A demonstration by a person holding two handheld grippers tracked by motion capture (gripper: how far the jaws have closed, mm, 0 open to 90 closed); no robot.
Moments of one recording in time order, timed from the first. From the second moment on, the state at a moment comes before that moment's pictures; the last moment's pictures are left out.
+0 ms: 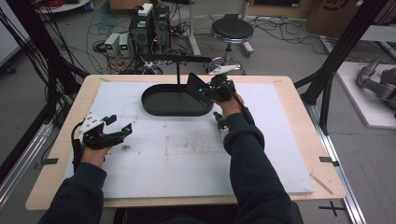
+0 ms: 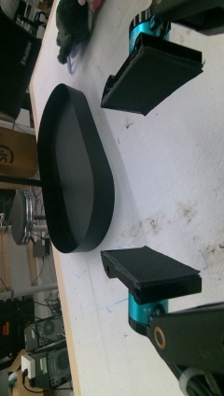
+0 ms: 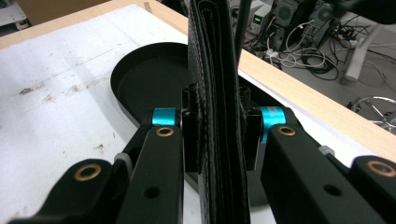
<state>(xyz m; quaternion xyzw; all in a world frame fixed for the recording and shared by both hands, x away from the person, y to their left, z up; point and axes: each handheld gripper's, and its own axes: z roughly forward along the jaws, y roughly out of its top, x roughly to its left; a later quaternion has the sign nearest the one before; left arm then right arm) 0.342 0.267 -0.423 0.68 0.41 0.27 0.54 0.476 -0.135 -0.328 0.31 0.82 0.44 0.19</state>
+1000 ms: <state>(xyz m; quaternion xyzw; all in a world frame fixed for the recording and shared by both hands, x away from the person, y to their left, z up) 0.343 0.268 -0.424 0.68 0.41 0.27 0.54 0.530 -0.075 -0.397 0.39 0.81 0.42 0.14</state>
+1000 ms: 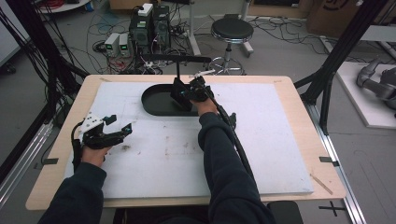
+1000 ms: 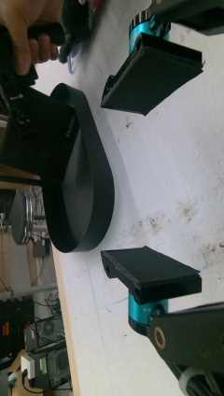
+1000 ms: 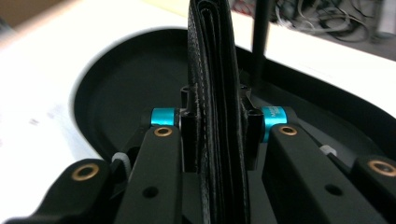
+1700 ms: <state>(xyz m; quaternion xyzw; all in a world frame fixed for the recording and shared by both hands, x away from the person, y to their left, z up) 0.343 0.268 -0.424 0.68 0.41 0.27 0.54 0.538 -0.096 -0.402 0.44 0.82 0.33 0.17</state>
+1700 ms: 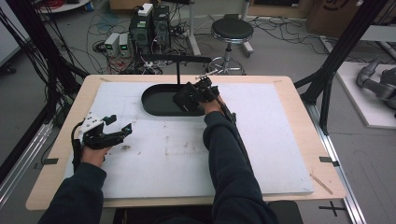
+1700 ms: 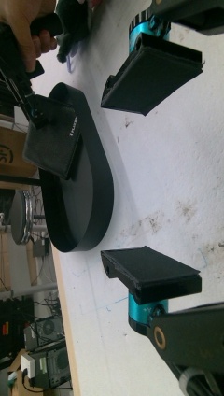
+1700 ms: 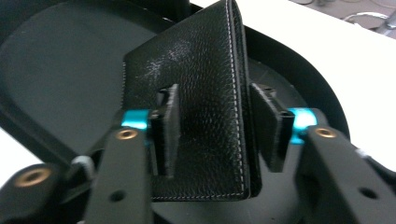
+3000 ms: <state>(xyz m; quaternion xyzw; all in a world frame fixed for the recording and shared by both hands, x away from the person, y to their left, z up) 0.342 0.270 -0.424 0.68 0.42 0.27 0.54 0.374 -0.265 -0.375 0.41 0.78 0.39 0.25</state>
